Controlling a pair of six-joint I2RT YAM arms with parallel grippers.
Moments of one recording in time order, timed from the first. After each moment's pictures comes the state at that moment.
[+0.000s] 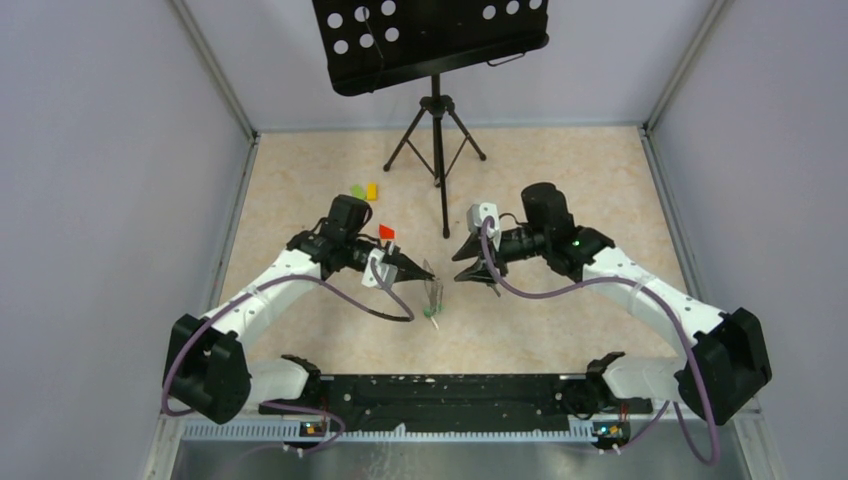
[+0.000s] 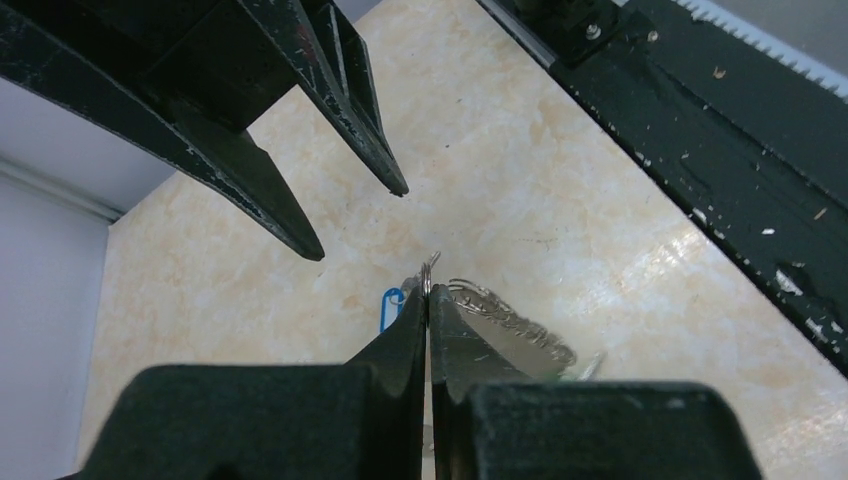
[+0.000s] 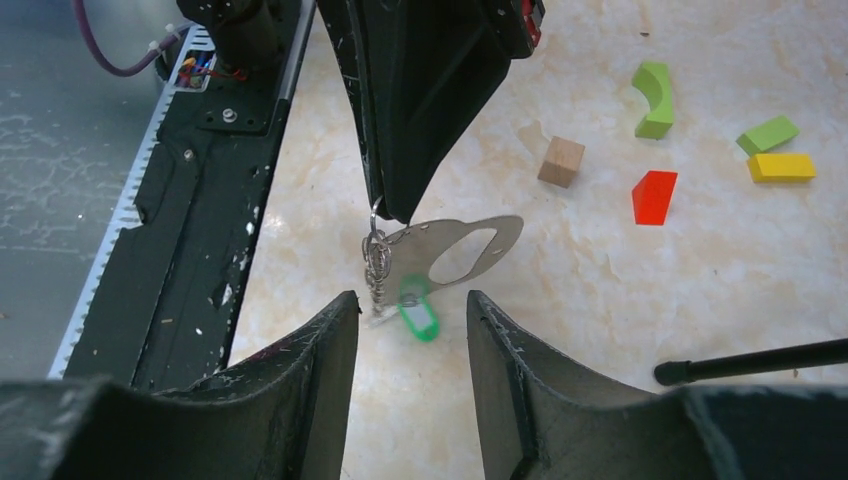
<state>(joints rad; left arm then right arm) -0.45 1.26 0.87 -0.44 1.34 1.30 0.60 1.23 0.92 -0.21 -0.96 -0.49</state>
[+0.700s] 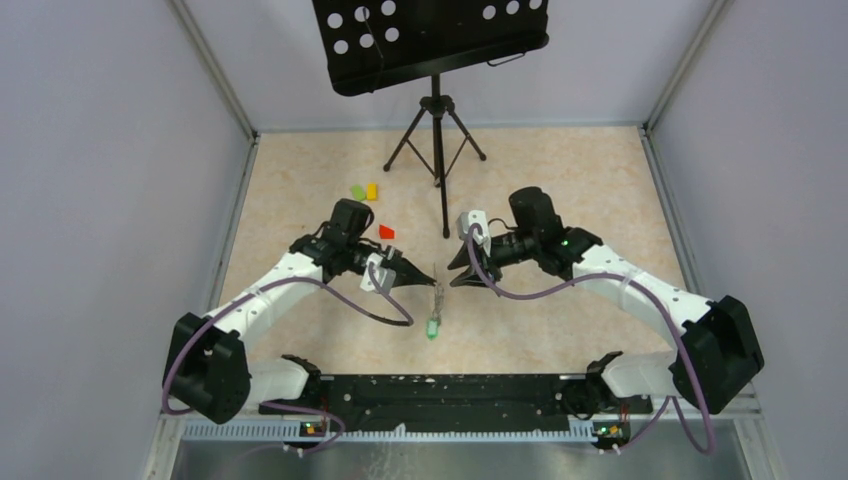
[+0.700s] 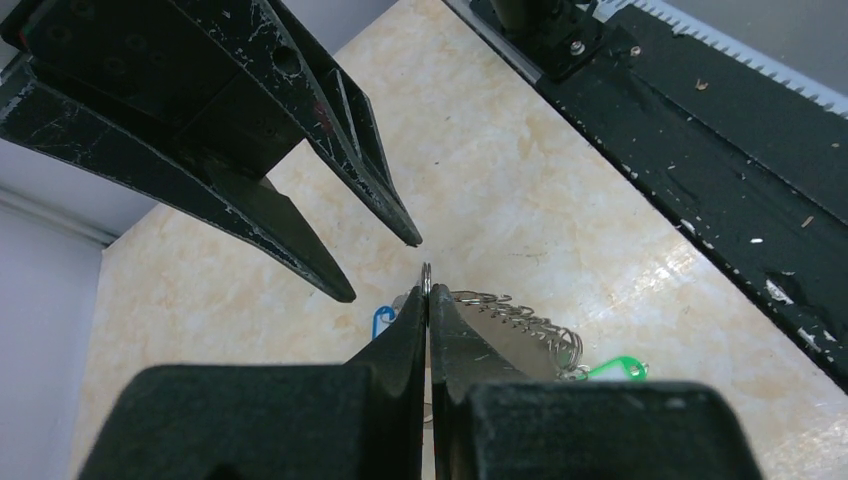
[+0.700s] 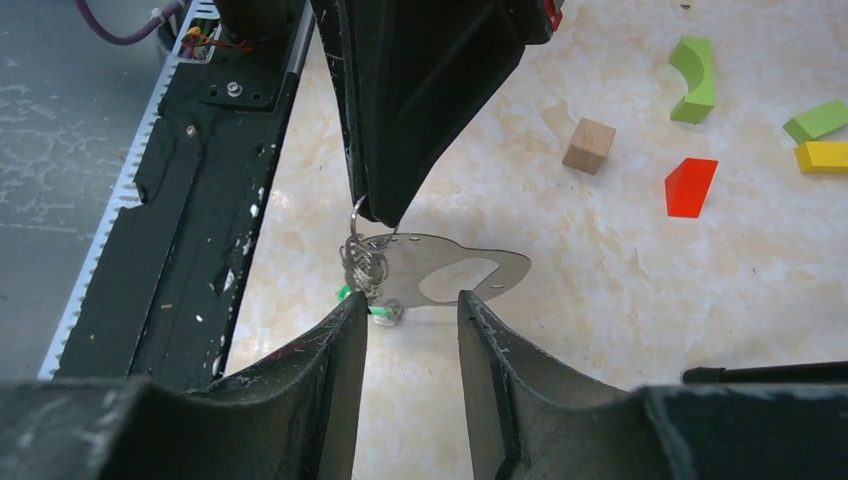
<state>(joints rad) -0.46 1.26 0.84 -0.46 1.35 1.41 0.65 1.28 0.92 -0.23 -0.94 -0.53</state>
